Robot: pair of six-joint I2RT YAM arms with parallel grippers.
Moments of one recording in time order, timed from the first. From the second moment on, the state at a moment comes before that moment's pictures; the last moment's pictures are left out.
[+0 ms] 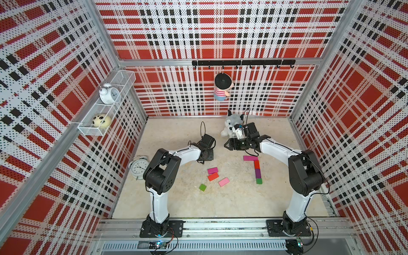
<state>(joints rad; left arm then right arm) -0.53 1.94 1.23 -0.38 -0.12 -0.52 0.42 1.85 1.31 -0.29 -0.44 0.34</state>
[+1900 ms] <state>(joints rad) -0.16 1.51 0.84 -0.16 0.05 -0.69 0.83 2.10 1.56 -0.68 -0.12 -0.39</state>
